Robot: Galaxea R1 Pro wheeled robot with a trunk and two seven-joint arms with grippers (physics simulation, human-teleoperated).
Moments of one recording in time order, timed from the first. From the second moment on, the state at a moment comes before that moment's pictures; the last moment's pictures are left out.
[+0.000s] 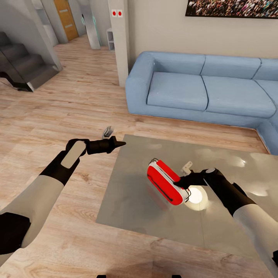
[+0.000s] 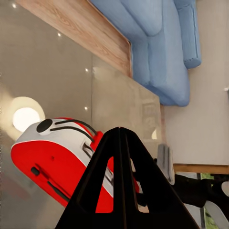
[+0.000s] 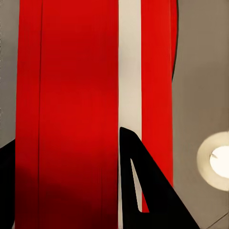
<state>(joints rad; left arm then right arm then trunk) -1.13 0.15 -0.34 -0.87 1.10 0.85 -0.26 -0.89 -0.30 0.39 -0.86 0.10 0.49 0.71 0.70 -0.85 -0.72</state>
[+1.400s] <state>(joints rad) -1.13 0.15 -0.34 -0.87 1.10 0.85 -0.26 -0.90 -0.27 0.39 -0.73 0.11 0.37 0.71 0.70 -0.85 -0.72</state>
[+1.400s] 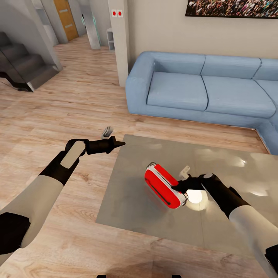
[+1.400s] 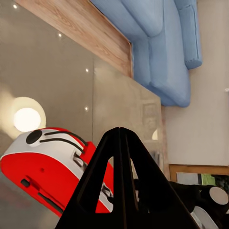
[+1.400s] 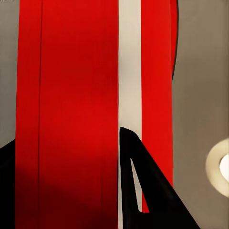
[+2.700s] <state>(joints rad) -1.13 0.15 -0.35 -0.88 1.10 0.85 -0.27 -0.90 -0.26 0.39 -0.77 0.12 0.46 0.67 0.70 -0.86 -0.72</state>
